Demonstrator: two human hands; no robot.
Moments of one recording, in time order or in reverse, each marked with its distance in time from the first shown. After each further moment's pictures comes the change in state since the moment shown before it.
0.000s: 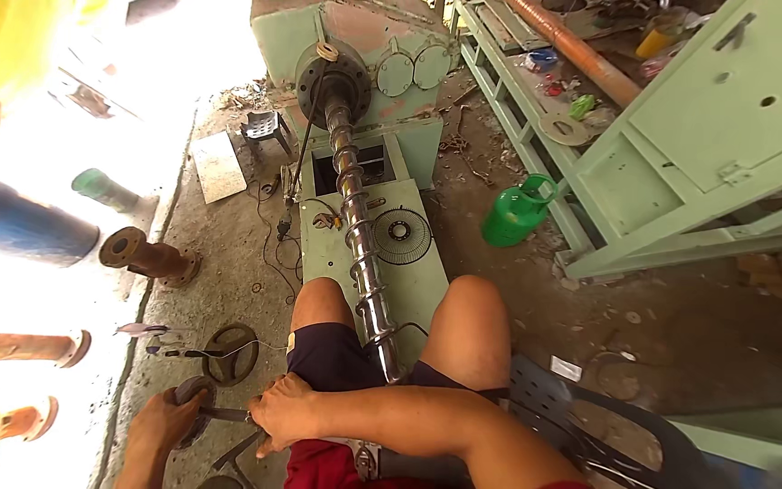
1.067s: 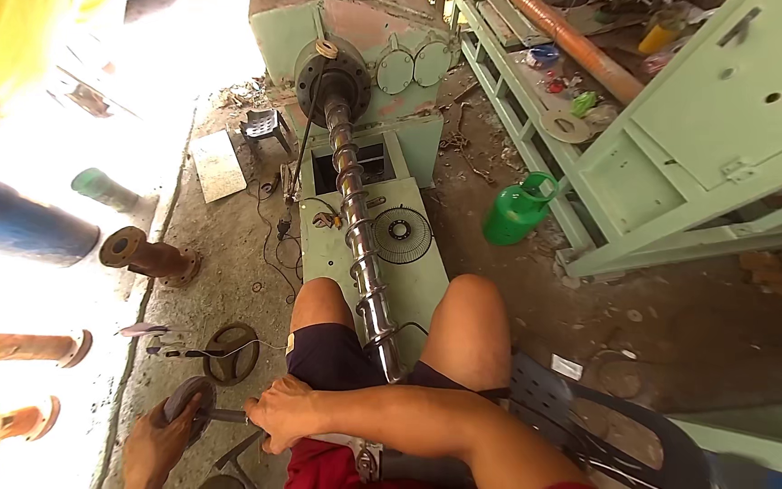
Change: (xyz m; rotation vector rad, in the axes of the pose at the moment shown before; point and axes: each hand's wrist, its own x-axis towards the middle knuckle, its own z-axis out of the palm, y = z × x) left_hand -0.010 -0.033 0.025 -0.314 0.166 0.133; right_hand -0.001 0.006 0.000 0.022 0.062 -0.092
